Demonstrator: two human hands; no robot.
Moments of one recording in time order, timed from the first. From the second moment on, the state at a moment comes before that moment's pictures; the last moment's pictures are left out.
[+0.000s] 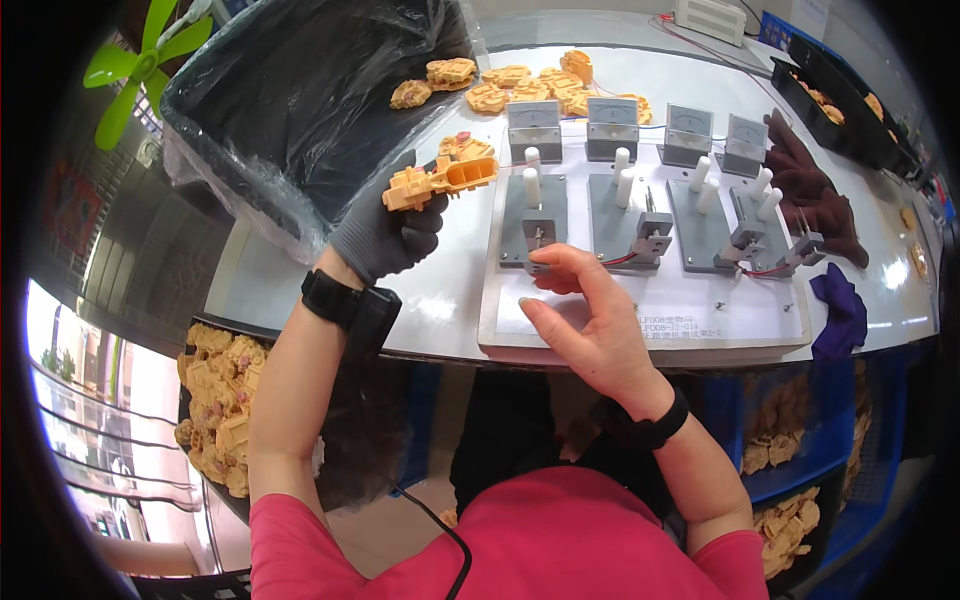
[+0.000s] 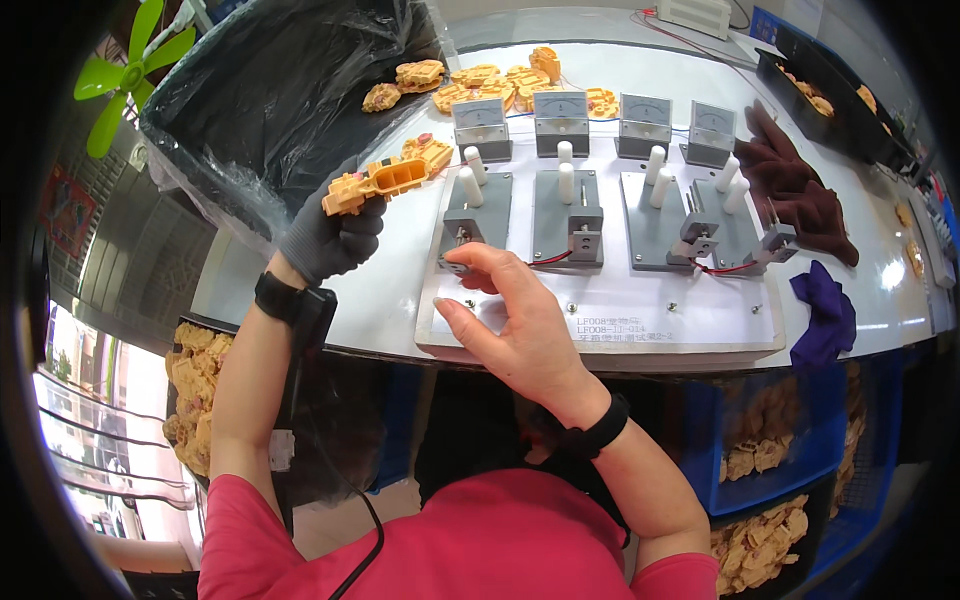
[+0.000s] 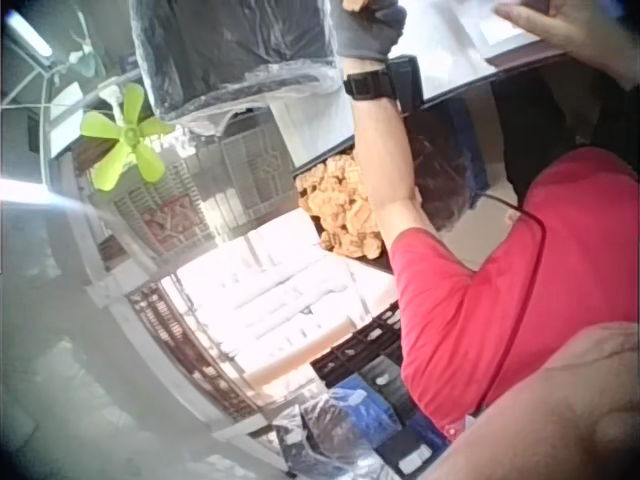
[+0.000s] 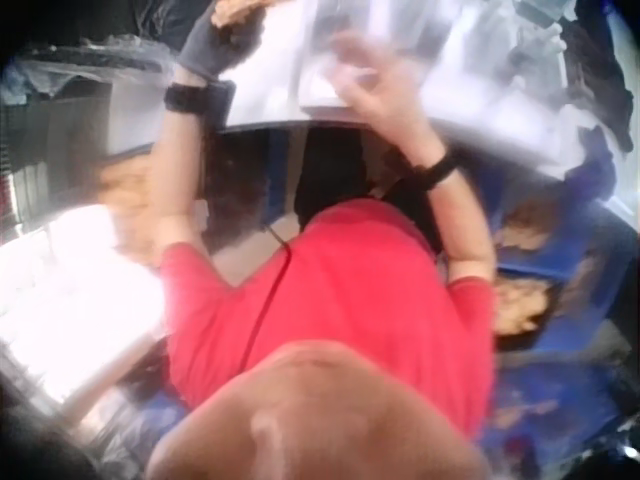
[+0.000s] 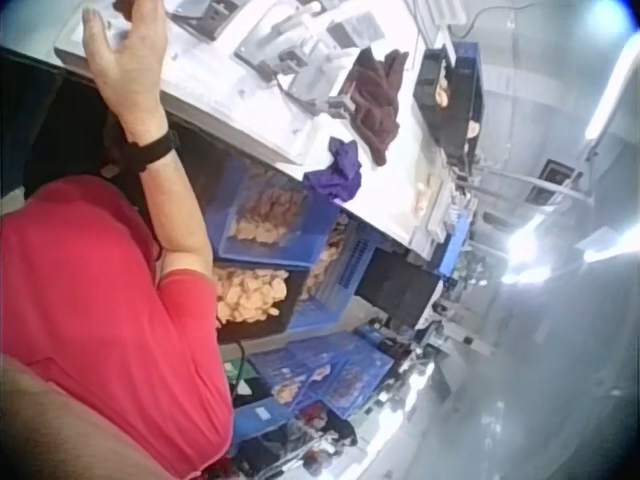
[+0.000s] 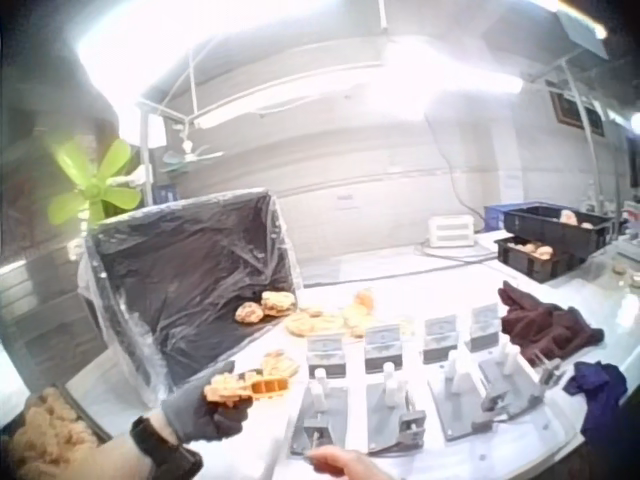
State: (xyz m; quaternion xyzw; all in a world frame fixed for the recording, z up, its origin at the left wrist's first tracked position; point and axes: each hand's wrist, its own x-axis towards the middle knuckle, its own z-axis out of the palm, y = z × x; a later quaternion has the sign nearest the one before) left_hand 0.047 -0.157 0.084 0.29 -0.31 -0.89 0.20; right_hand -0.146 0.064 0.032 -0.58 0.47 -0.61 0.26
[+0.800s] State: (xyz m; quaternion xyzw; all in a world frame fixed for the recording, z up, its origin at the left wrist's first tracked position) left_hand -0.045 -0.110 0.130 0.25 -0.94 -0.21 0.07; right_hand -0.145 0.063 0.029 -0.59 0.47 -0.62 0.20
